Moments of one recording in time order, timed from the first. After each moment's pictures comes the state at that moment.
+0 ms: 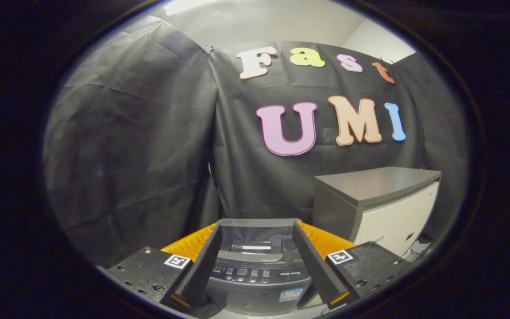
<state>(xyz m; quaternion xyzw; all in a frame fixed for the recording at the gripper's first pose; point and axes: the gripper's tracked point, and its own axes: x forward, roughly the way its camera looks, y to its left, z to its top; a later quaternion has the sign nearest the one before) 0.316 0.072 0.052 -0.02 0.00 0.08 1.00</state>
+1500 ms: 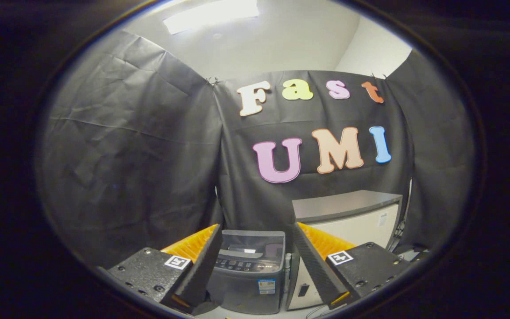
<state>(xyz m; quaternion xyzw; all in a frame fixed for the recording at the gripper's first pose) 0.169 -0.015 0.107 -0.01 -0.06 0.10 0.99</state>
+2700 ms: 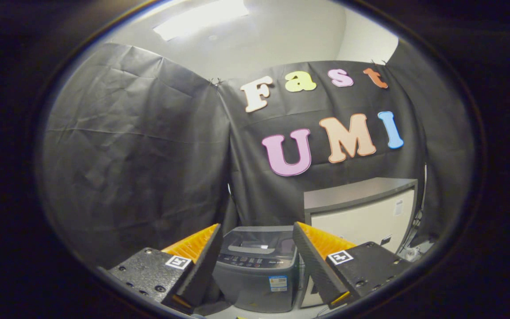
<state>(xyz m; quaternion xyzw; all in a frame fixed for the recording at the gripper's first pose) 0.180 -0.014 0.093 0.03 -0.04 0.16 0.99</state>
